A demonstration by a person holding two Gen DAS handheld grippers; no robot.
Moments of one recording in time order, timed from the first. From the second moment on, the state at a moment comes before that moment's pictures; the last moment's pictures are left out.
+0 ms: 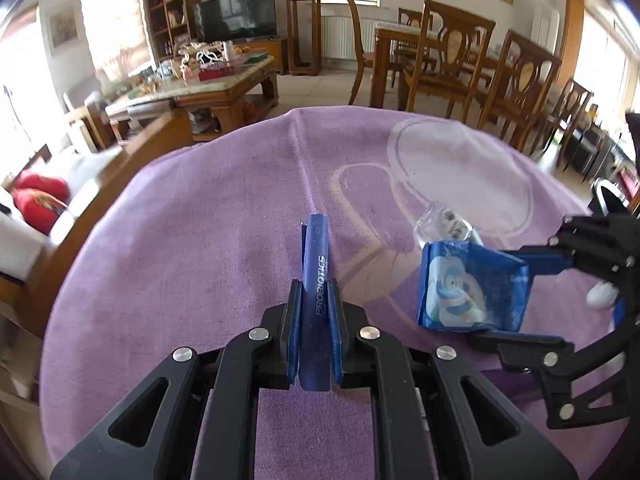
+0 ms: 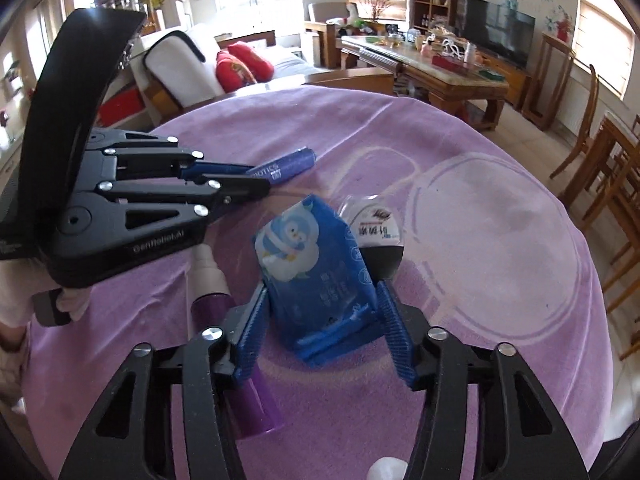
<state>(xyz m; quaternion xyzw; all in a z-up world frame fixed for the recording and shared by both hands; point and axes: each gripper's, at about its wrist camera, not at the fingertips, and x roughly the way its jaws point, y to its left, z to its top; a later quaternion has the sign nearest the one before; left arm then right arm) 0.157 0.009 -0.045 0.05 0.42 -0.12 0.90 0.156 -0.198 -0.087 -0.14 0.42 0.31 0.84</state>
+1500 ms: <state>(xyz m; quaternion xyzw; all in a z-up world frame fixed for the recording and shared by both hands) 0.042 -0.276 0.033 0.07 0.26 -0.38 0.88 -0.041 -0.585 -0.015 0.21 0.20 0.08 0.95</state>
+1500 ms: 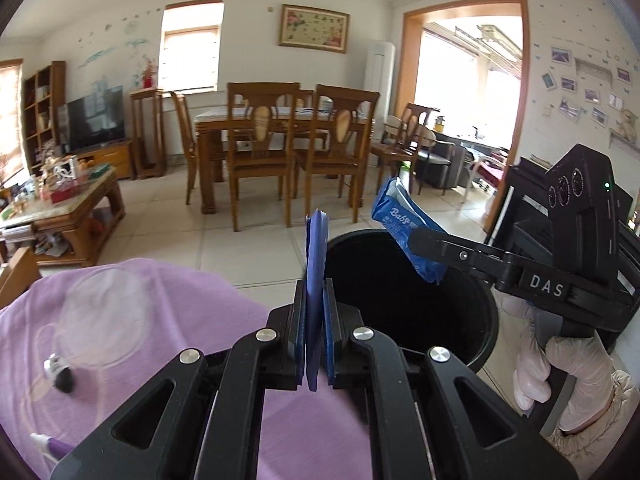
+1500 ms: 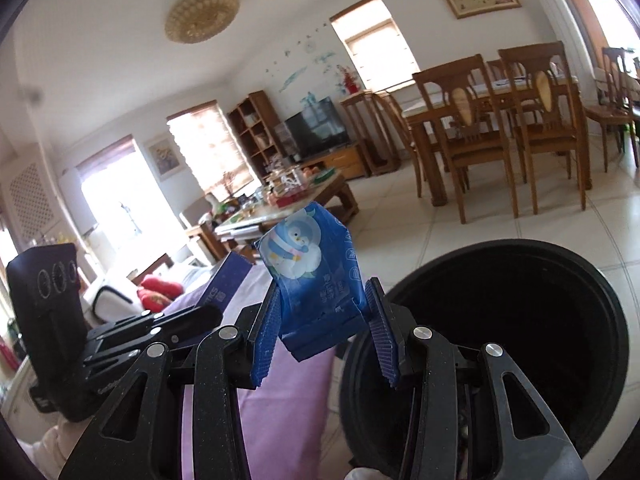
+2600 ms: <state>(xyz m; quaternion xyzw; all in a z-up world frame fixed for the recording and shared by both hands) 0.033 -0.391 -0.018 0.12 0.31 -0.42 0.84 -0.075 -0.689 -0.082 0.30 0.22 0.01 0.93</state>
